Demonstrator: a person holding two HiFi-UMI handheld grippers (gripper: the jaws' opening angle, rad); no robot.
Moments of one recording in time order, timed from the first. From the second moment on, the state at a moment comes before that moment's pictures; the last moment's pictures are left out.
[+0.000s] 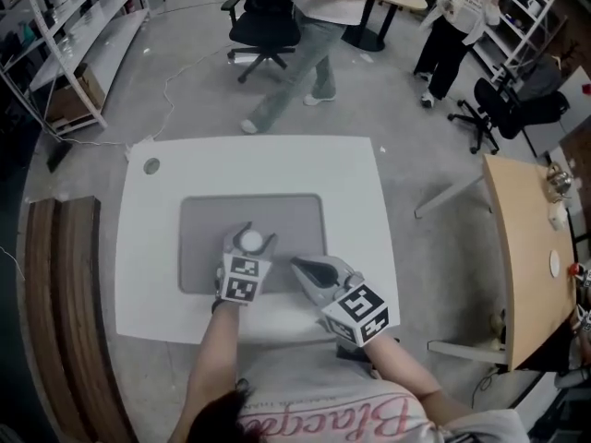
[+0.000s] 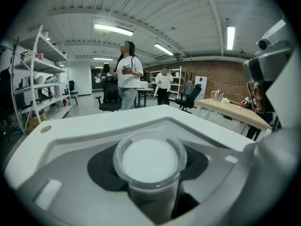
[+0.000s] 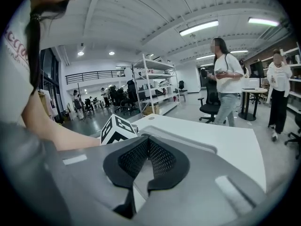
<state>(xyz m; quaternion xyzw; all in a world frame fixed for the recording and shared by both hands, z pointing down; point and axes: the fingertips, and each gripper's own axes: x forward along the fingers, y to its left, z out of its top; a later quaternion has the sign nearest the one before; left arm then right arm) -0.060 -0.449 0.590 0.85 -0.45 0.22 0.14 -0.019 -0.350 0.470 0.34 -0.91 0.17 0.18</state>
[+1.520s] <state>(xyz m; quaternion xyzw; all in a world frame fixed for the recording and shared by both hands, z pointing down) -0.112 -0.330 0.426 0.84 -0.53 0.08 0.08 -0.034 -0.311 0.414 0.36 -0.92 0.11 0.12</state>
